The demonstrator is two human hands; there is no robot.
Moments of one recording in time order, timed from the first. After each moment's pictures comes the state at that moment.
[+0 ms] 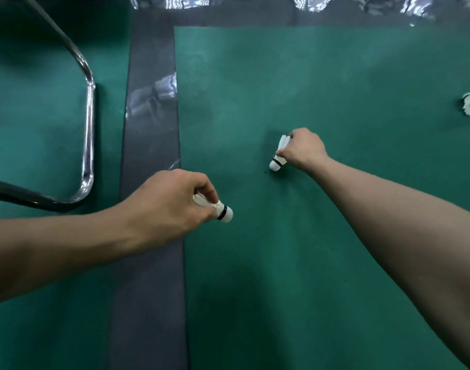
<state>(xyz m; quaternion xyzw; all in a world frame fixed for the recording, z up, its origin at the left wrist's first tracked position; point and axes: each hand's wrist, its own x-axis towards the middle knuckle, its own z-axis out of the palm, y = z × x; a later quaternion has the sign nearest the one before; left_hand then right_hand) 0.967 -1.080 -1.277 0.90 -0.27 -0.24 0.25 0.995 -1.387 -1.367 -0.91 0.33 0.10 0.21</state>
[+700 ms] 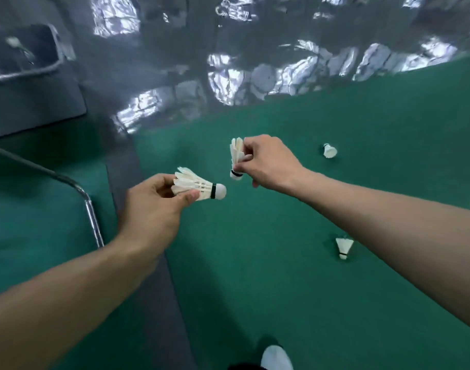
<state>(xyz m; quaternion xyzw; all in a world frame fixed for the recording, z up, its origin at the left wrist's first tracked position) 0.965 -1.159 -0.888 0.78 -0.06 -0.23 0.58 0.926 -1.380 -0.883 -0.91 0.26 0.02 0.31</state>
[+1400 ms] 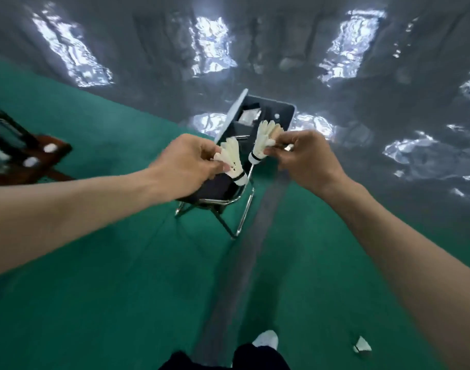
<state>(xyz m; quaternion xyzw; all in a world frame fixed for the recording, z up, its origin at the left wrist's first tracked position) 0.831 -0.926 -0.289 0.90 0.02 -0.05 0.43 0.896 -1.157 -0.314 -0.89 -0.16 0.01 0.42</state>
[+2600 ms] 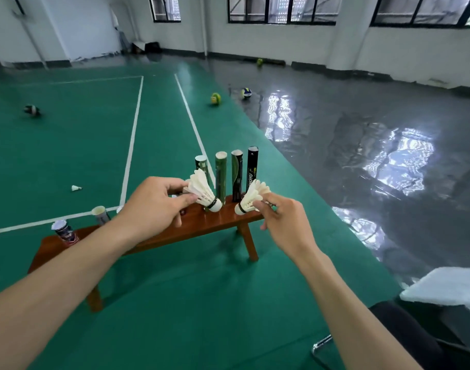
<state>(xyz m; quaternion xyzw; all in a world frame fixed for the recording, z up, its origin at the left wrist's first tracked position) 0.654 -0.255 -0.215 0.83 0.38 0.24 0.33 0.886 -0.379 -0.293 -0.74 -0.46 0.14 0.46</state>
